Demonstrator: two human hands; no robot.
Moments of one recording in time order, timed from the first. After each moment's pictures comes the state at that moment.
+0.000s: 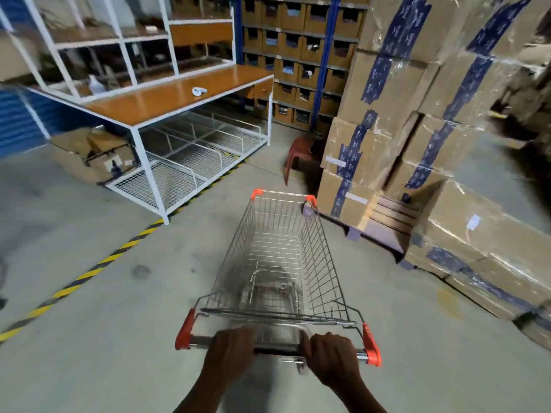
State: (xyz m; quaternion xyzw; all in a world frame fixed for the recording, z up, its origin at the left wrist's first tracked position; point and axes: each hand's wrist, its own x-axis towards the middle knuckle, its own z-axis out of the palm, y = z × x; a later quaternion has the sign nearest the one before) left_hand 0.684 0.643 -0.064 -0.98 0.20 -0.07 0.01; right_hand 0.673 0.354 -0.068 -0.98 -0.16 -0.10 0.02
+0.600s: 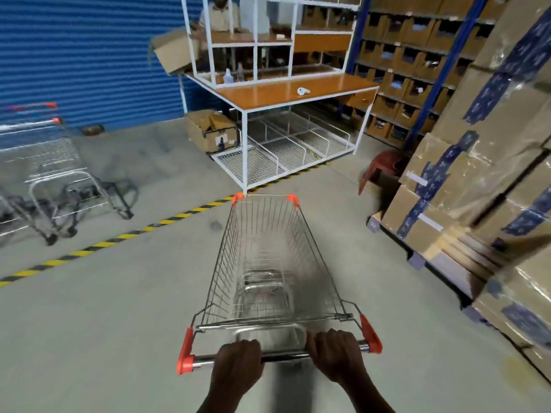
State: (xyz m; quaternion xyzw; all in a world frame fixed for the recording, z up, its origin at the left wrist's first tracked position) left_hand 0.434 0.584 -0.049 -1.00 -0.06 0.06 -0.05; right_hand 0.575 0.323 -0.048 -0.92 -0.38 -0.12 0.04
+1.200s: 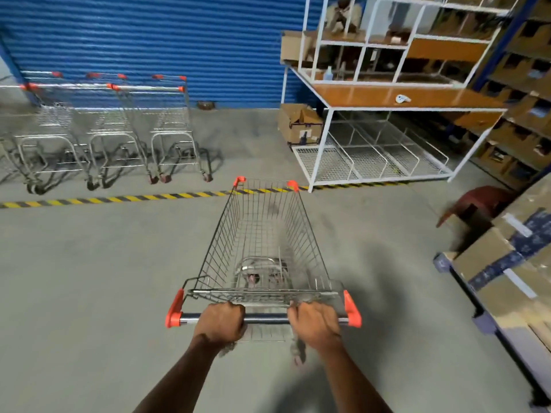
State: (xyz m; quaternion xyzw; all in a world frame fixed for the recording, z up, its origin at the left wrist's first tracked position) left_hand 0.396 0.534 -0.019 -0.97 -0.23 0.08 0.02; right_hand 0.578 0.365 -0.036 -0.91 -0.41 0.05 -0.02
